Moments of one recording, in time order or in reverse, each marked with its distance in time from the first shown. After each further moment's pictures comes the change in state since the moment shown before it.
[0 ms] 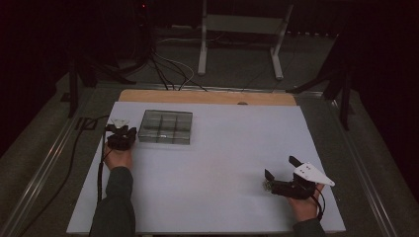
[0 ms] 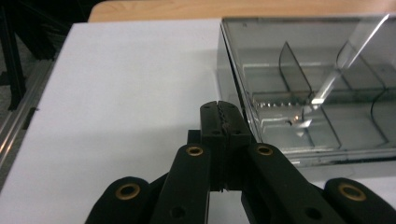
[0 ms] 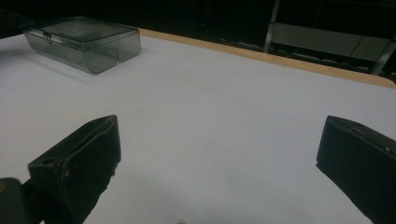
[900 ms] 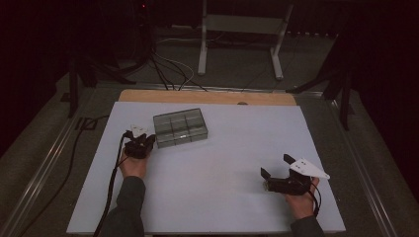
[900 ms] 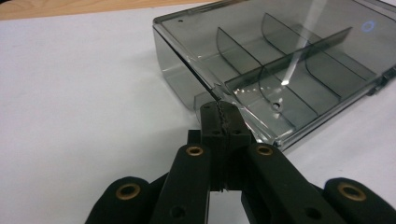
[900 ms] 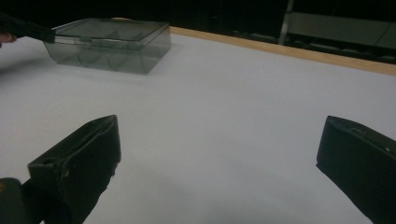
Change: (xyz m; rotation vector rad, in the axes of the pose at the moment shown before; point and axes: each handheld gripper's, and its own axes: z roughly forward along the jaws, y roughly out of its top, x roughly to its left) left arm -0.054 -0.013 -0.010 -0.016 -0.167 0.079; right arm 0.000 0.008 0.017 0.032 0.067 0.034
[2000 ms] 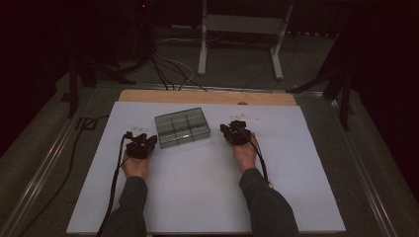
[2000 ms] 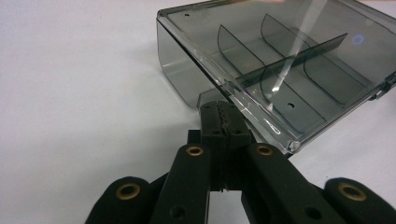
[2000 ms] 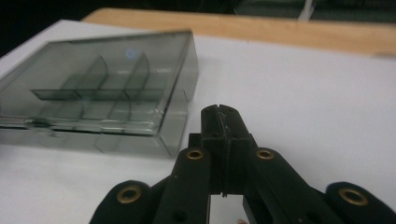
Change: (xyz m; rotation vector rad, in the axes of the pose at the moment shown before) left arm 0.002 -0.002 0.004 0.008 -0.009 -0.079; right arm 0.043 0.063 0.198 0.195 0.015 0.163
